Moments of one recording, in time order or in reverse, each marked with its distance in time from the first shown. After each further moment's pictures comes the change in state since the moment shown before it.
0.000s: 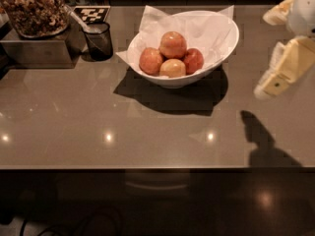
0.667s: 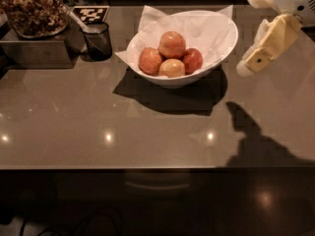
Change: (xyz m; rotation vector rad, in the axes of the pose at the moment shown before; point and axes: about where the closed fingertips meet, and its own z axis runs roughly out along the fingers) arm -0.047 -0.026 0.002 -0.014 -0.190 0.001
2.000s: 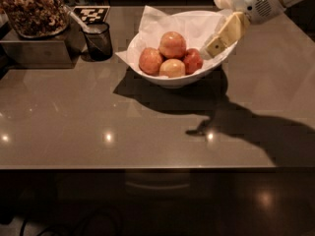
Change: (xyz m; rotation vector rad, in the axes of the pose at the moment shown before) arm -0.037 -0.052 0.074 -0.052 -0.177 0.029
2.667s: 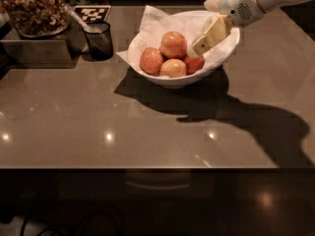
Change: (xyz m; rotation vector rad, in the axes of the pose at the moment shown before) arm 0.001 -0.023 0.030 0.007 -0.035 0.032
